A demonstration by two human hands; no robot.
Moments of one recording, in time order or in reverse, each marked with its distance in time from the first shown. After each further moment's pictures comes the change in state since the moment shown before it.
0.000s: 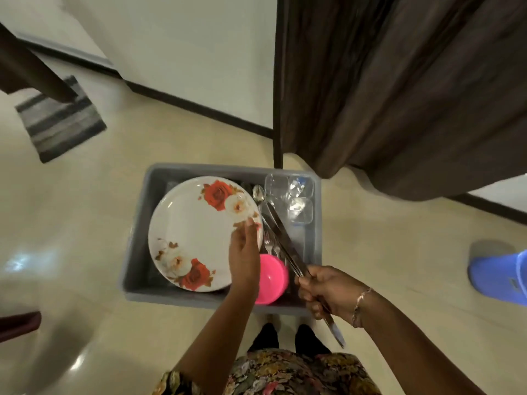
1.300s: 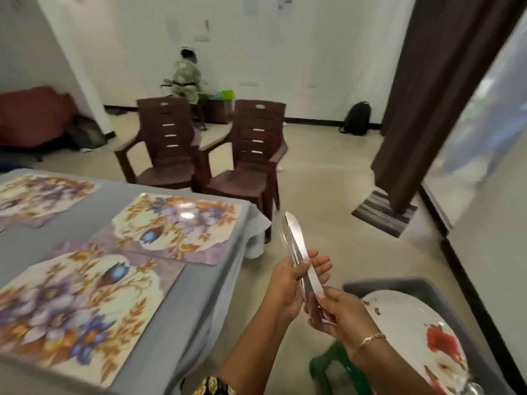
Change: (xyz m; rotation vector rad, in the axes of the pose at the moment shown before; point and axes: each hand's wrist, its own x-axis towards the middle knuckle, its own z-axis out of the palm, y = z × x) left_hand -0.313 -0.024 -0.187 -1.229 0.564 0.554; right_hand -0.176 0.079 0.248 -0.902 -0.585 -0.284
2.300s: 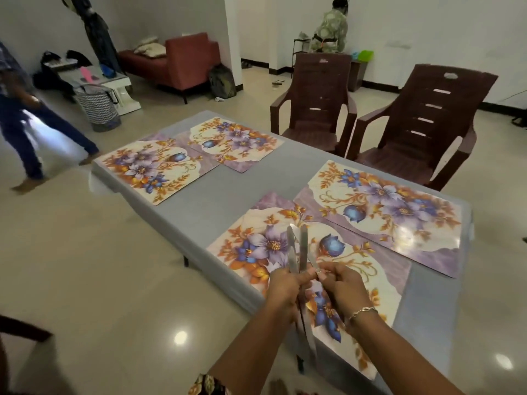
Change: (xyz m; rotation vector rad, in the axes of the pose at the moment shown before) left_hand -0.160 0.241 -0.407 0.129 0.636 0.032; right_hand 0.023 0.117 0.477 -0.423 -0.232 -0.170
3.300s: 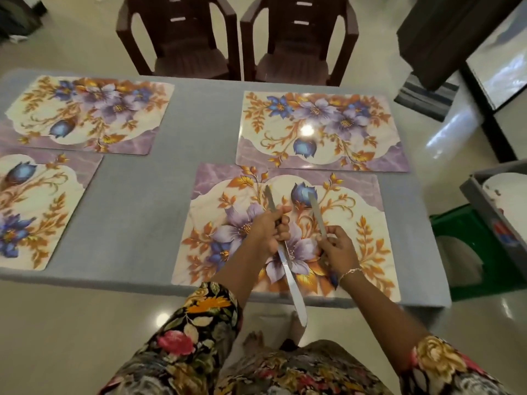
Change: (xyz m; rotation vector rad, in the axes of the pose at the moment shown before) left_hand 0.159 0.034 -0.011 0.103 -0.415 -0.480; right_hand 0.064 0.081 0.045 0.140 0.507 0.241
